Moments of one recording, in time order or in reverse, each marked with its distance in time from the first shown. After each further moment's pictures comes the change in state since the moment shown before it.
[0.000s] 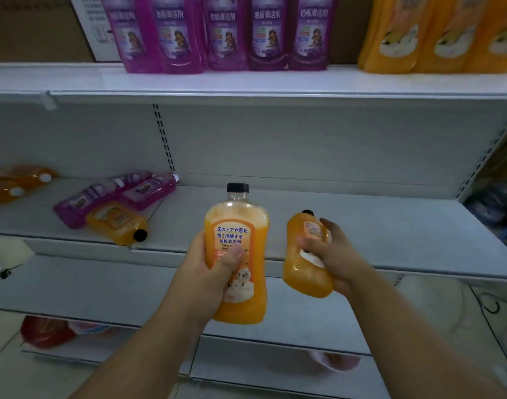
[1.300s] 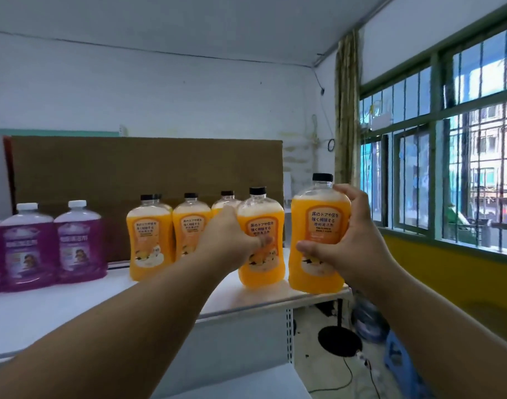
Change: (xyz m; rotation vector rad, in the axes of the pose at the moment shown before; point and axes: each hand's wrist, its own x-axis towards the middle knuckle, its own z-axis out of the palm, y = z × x) left_hand 0.099 0.328 0.420 0.480 -0.166 0.728; right_hand -0.118 -0.314 -0.345 -0.528 0.552 -1.103
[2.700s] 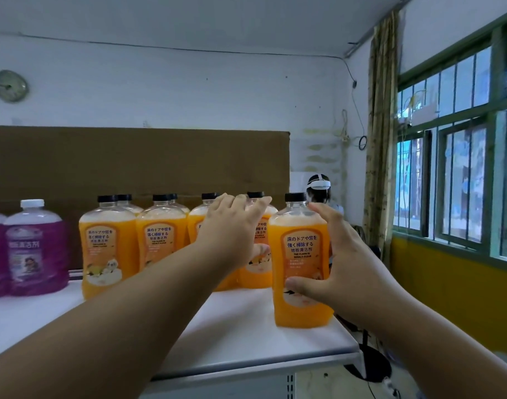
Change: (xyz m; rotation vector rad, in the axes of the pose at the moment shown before) left_hand 0.103 -0.008 0.067 0.917 0.142 0.412; right_hand 0.064 0.094 0.002 -0.305 -0.242 -0.083
